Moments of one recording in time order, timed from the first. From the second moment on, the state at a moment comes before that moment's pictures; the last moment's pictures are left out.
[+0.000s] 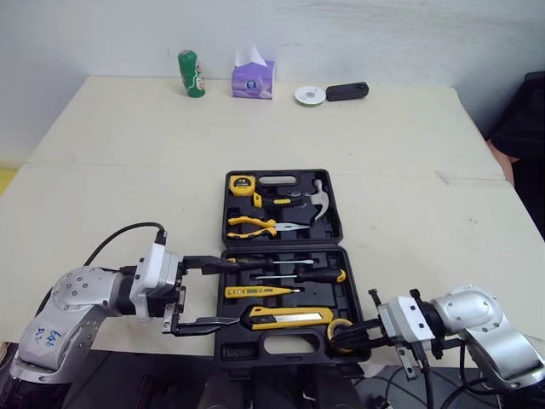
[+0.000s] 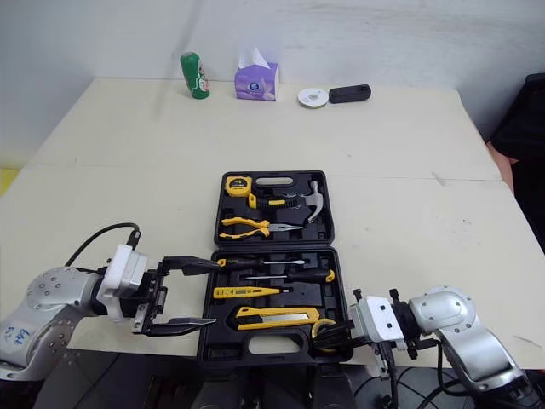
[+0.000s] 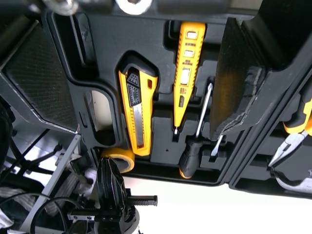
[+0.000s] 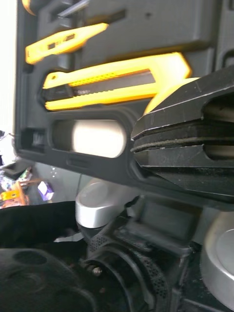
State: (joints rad) left arm 0.00 0.80 0.13 -0.43 -0.65 0.29 -1.18; right arm 0.02 -0.80 0.14 -0.29 0.36 -0.06 1.43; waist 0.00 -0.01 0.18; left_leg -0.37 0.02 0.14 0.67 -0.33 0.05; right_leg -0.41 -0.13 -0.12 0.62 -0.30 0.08
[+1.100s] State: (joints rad) left arm -0.09 0.78 0.16 -0.21 -0.55 0.19 -1.18; right arm -0.04 -0.83 0.00 -0.28 0.51 0.22 1.23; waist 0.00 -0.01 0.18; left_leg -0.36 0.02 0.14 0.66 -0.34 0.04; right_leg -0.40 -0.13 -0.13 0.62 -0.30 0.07
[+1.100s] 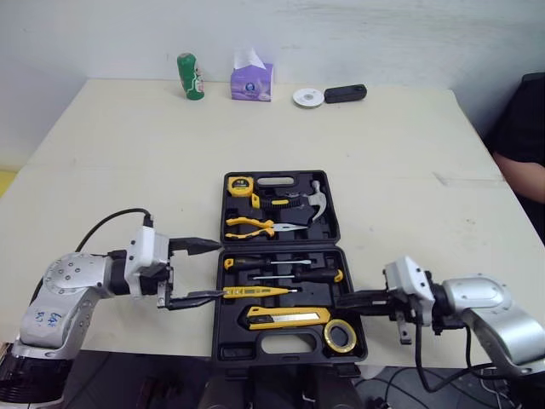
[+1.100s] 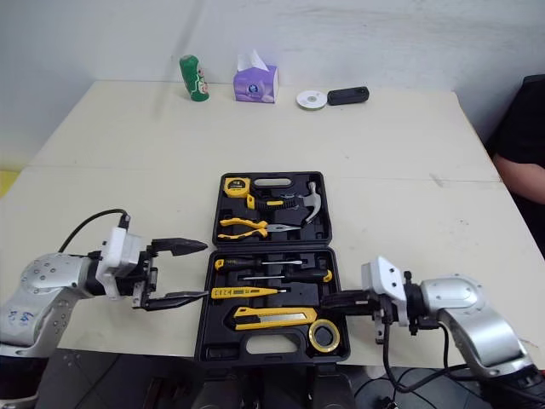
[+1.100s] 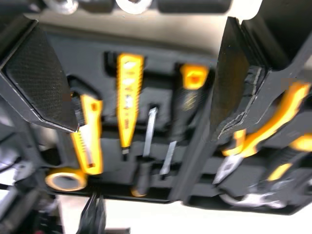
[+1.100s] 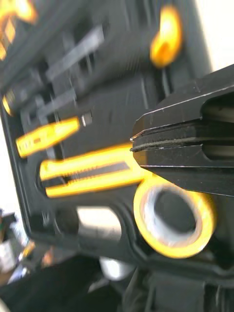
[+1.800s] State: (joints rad) left arm -0.12 0.72 0.13 0.01 -0.35 0.22 -0.93; right arm -0.36 -0.75 0.00 0.26 0.19 -0.03 1.07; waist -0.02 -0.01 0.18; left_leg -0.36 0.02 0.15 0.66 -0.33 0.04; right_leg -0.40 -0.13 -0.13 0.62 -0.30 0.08
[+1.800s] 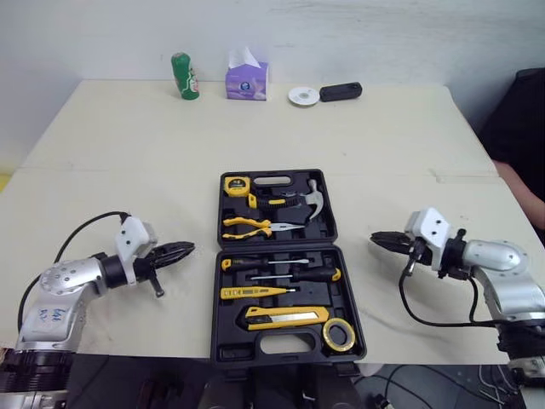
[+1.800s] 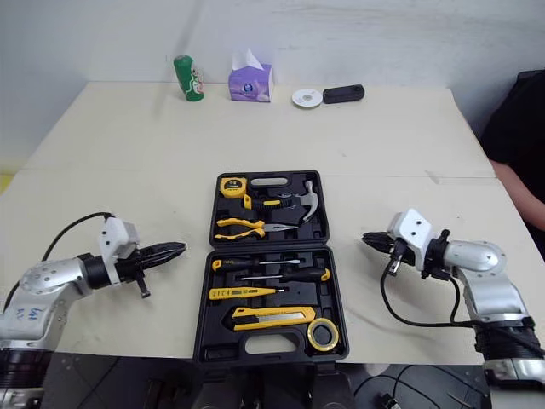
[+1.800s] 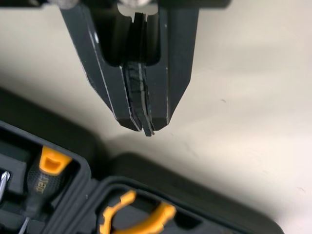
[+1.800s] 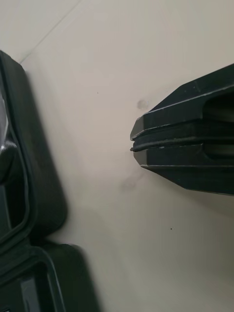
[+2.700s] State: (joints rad) left arm -0.27 0.63 -0.01 0.02 -0.28 0.35 -0.91; right arm -0.37 -0.66 0.10 0.12 0.17 0.13 1.10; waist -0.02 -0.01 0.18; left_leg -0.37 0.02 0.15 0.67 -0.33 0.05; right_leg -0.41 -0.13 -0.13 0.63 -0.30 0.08
